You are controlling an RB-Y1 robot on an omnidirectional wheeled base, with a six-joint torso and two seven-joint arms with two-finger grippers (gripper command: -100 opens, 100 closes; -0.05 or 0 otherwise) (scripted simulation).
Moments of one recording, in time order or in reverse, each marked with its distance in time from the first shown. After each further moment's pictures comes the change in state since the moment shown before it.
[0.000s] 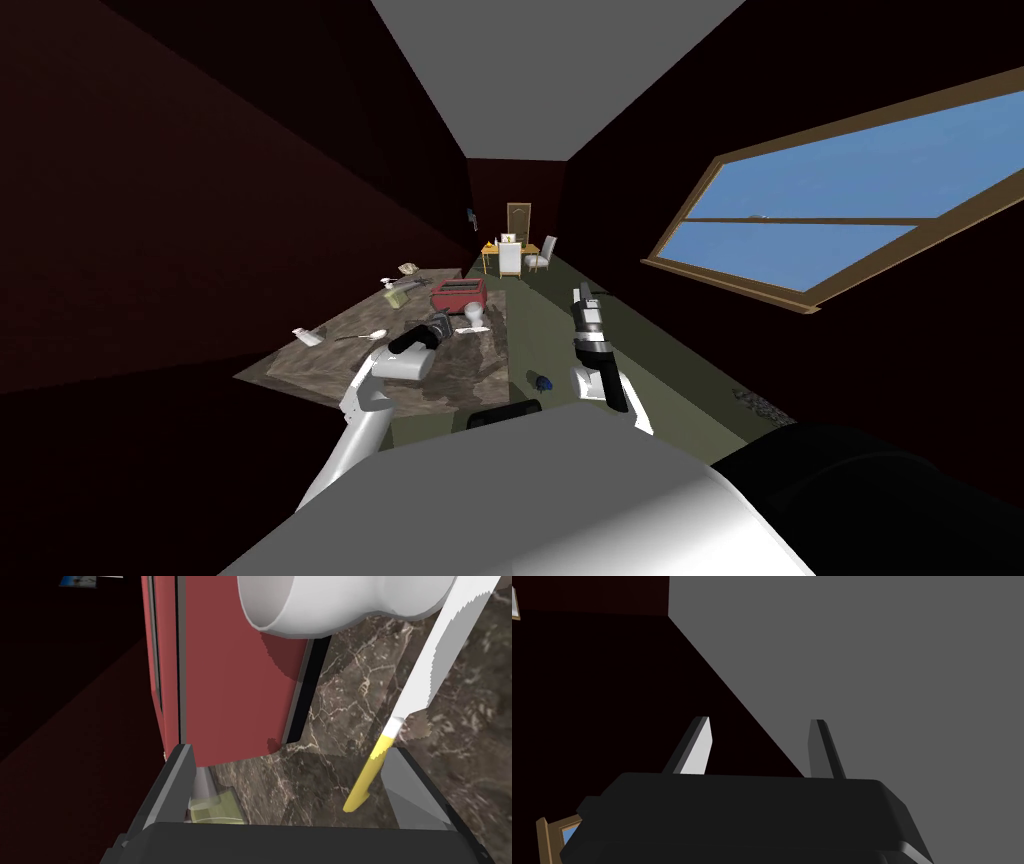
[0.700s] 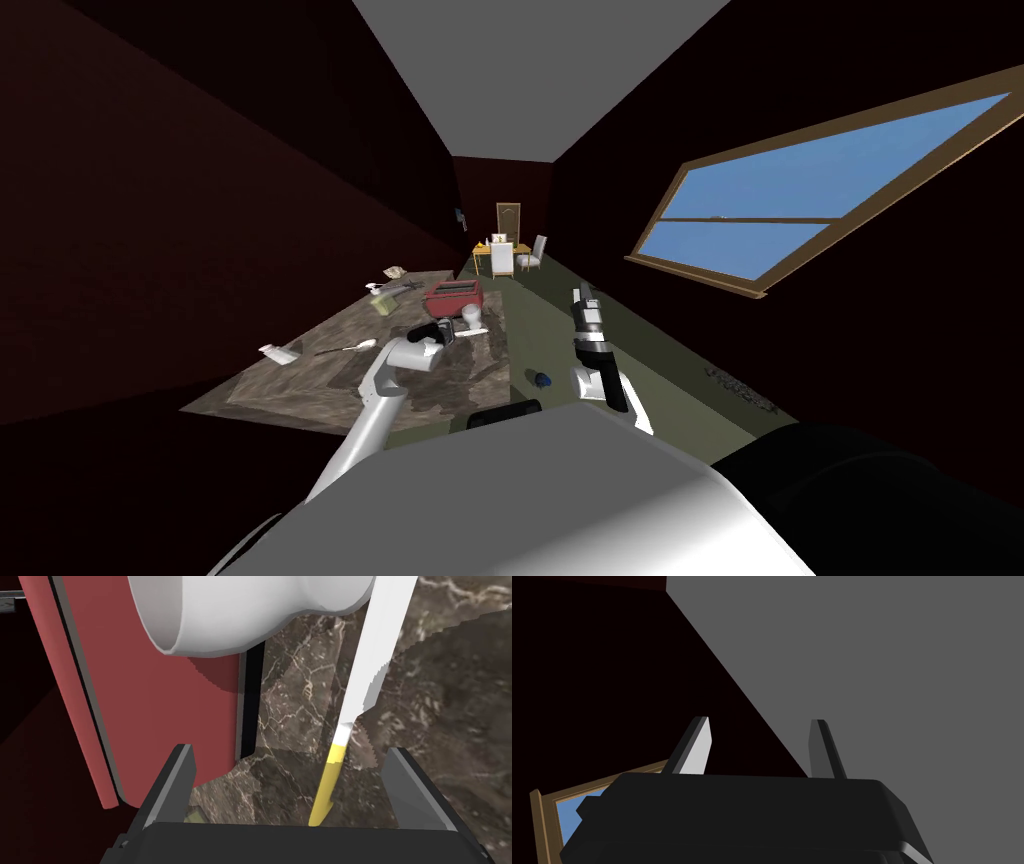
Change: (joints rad) left arm -0.076 0.009 -0.050 0.089 -0.027 0.194 0.030; right arm 0.000 0.000 0.000 0.000 0.000 0.000 0.000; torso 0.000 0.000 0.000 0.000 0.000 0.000
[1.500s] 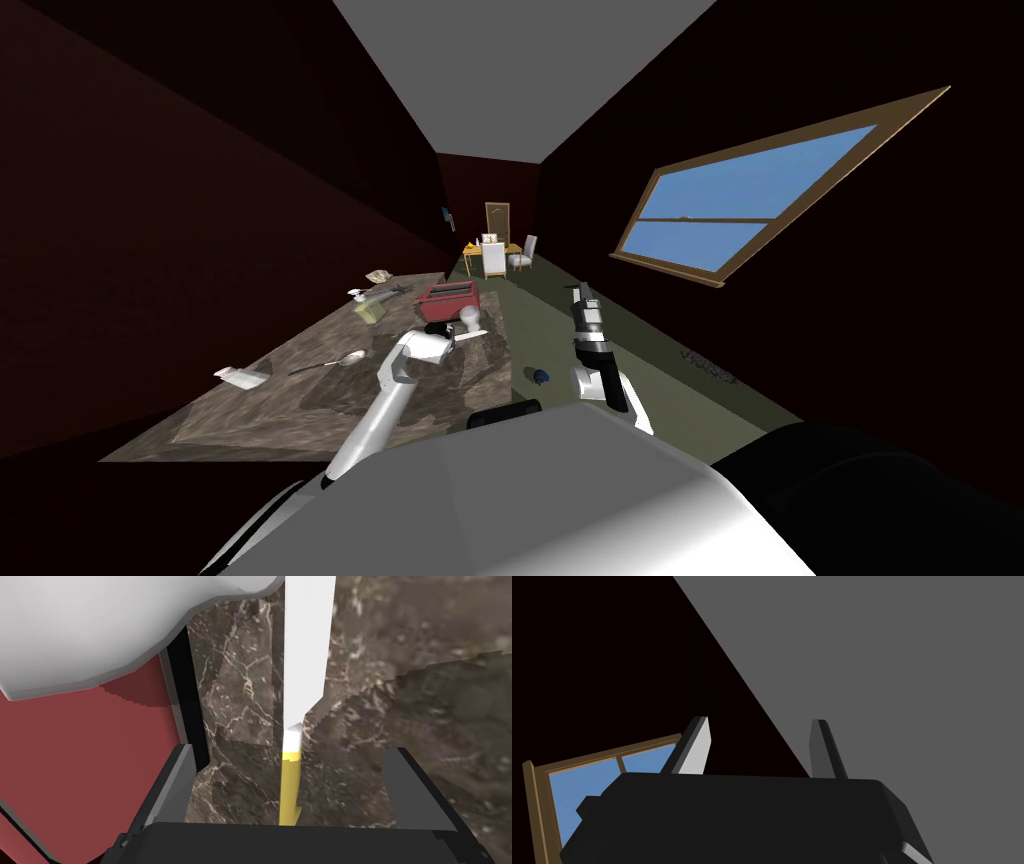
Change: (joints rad) left arm -0.083 0.011 -0.061 0.122 -0.040 0.196 0.033; right arm 0.000 0.000 0.000 0.000 0.000 0.000 0.000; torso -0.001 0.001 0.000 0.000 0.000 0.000
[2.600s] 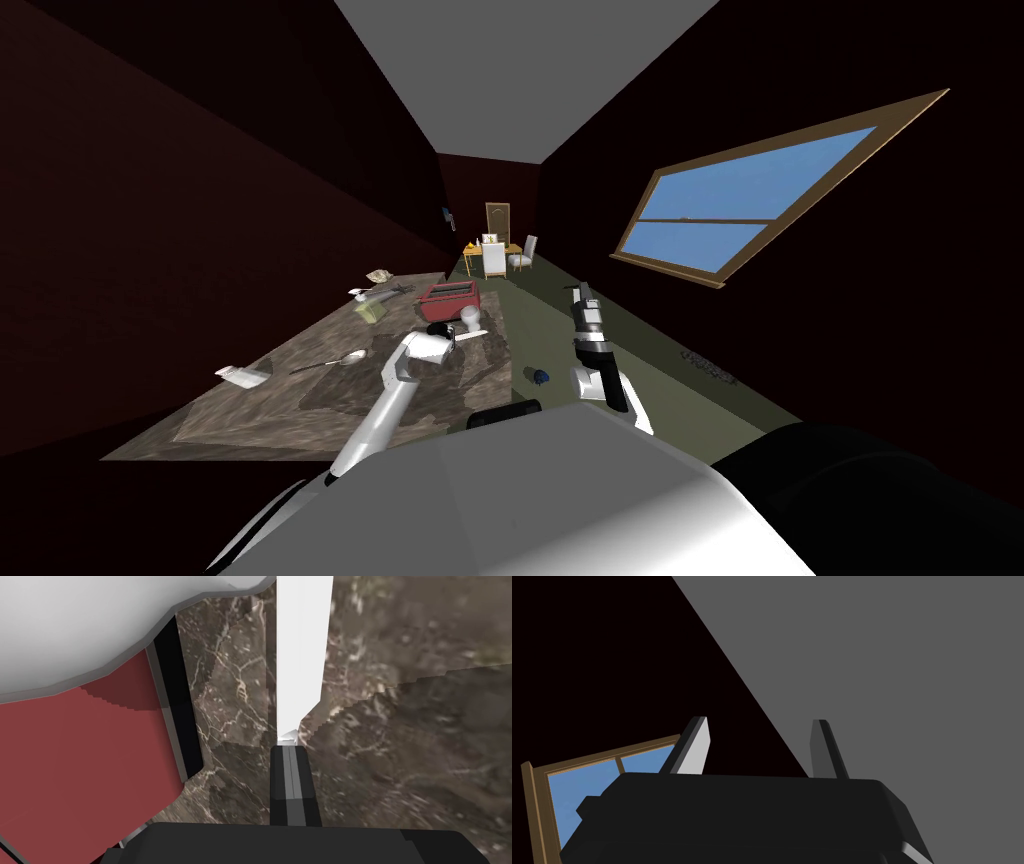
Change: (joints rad) left arm -0.003 -0.012 0.007 0.060 -0.007 -0.052 -0.010; right arm 0.000 0.000 0.000 0.000 0.000 0.000 0.000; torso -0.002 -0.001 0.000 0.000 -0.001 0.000
